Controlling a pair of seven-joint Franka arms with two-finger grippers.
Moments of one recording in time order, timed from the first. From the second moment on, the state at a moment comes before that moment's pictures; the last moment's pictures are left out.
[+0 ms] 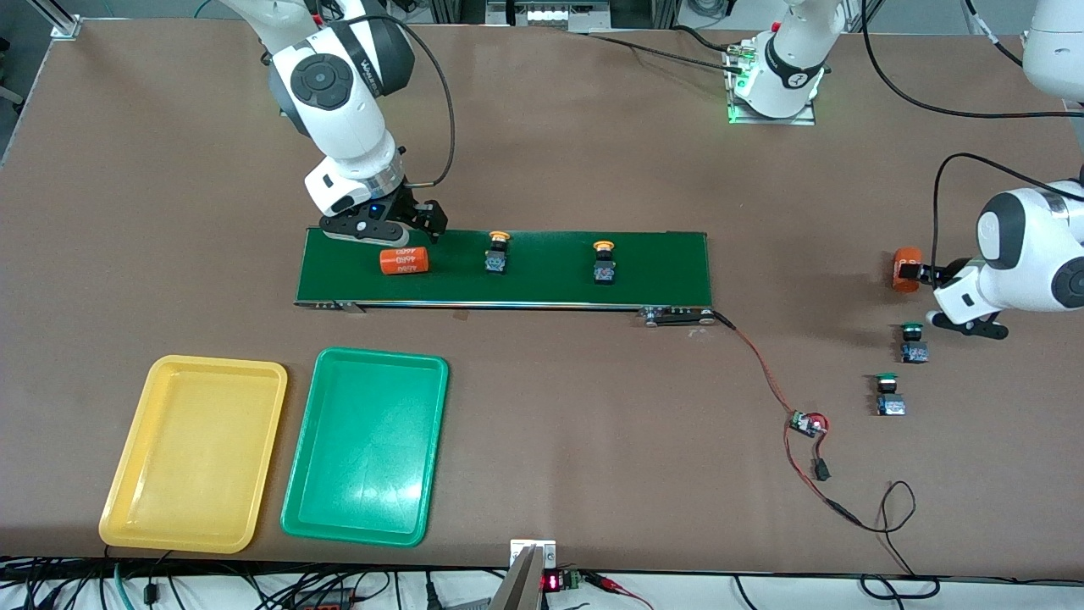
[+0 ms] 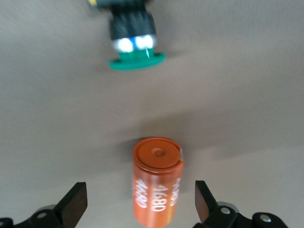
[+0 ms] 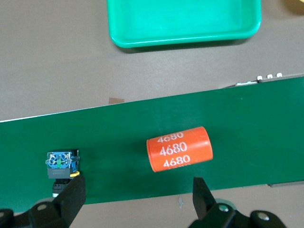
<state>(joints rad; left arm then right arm) 0.40 0.49 -0.03 -1.99 0.22 2.11 0.40 0.18 0.08 0.40 -2.19 -0.09 2.36 0.78</state>
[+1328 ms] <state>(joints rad) 0.40 0.49 0.01 -2.04 0.16 2.17 0.60 0.24 0.22 0.40 -2.19 -0.22 2.48 0.78</state>
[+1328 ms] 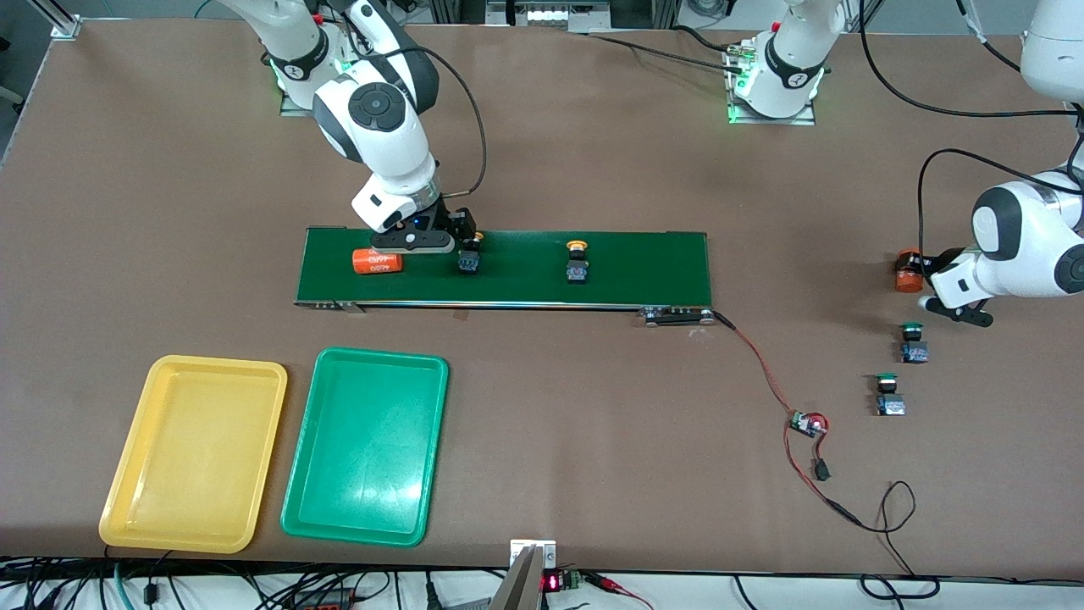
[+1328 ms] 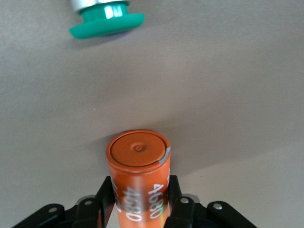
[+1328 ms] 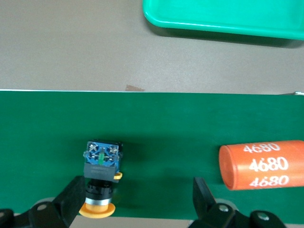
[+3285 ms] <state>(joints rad) 0.03 0.43 -0.33 -1.70 0.14 1.78 0.73 0.23 0.28 0.33 -2.17 -0.33 2.54 0.78</state>
